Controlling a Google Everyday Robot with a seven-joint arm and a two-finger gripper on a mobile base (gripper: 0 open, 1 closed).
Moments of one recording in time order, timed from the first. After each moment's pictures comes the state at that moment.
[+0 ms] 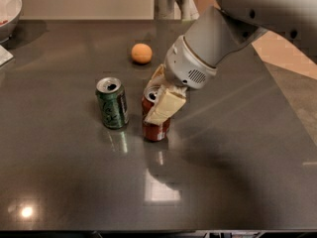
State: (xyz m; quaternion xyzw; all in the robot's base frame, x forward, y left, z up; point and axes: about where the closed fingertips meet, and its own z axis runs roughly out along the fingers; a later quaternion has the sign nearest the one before) arm 0.468 0.006 0.910 -0.71 0.64 0.20 0.23
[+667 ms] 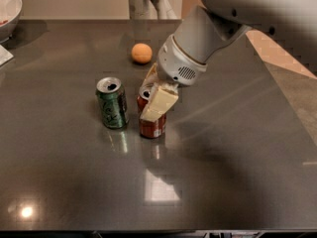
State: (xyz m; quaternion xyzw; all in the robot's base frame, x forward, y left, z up) arm 0.482 0.017 0.903 -0.71 0.64 0.19 0.21
